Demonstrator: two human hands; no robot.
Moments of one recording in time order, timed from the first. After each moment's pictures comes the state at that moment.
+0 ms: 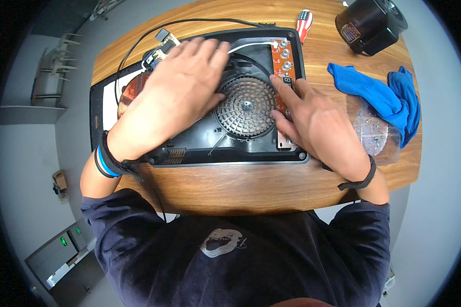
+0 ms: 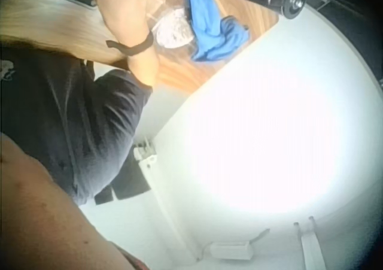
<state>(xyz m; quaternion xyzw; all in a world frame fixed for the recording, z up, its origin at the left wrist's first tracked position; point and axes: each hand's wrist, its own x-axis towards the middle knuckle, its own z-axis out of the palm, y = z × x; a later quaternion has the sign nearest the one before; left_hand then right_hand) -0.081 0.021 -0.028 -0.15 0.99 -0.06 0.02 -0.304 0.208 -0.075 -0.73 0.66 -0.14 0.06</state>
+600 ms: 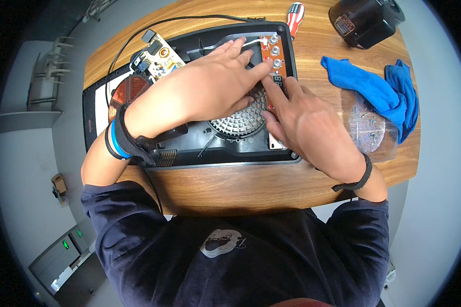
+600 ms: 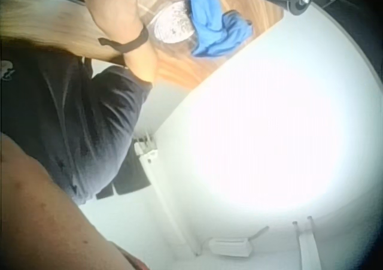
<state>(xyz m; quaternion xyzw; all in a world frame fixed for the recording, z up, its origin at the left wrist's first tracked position) -0.137 0.026 -0.055 -0.05 0.99 0.04 0.10 -0.301 0.210 -0.083 -0.74 0.66 -0.13 0.04</state>
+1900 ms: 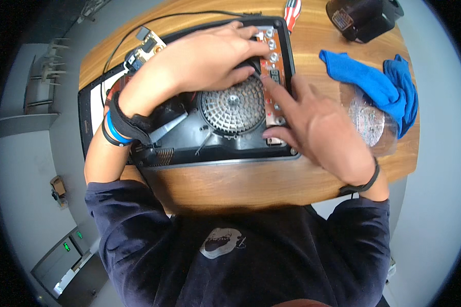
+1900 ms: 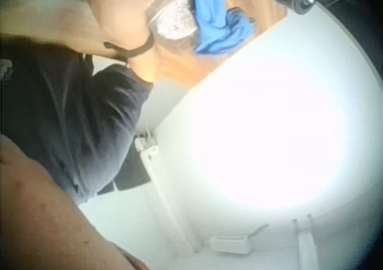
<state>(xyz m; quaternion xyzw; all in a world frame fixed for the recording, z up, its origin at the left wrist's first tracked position) -0.154 -0.009 -0.060 -0.01 0.99 0.11 0.03 -0.311 0.226 -0.068 -0.74 0.66 -0.11 0.09</state>
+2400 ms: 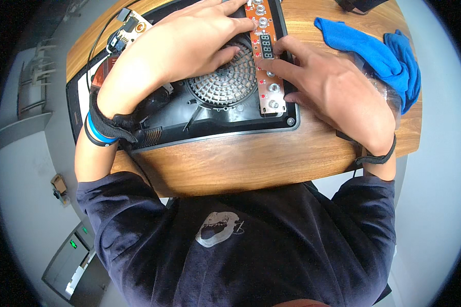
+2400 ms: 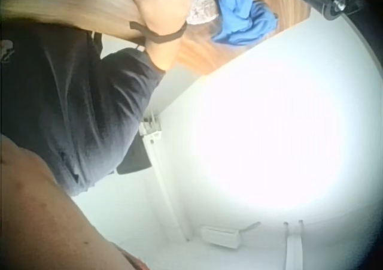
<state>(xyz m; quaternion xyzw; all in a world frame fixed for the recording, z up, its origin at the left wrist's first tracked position) -0.145 0.015 -0.044 -0.01 1.00 0.04 0.05 -0.339 0.229 -0.062 -0.78 0.60 -0.12 0.10</state>
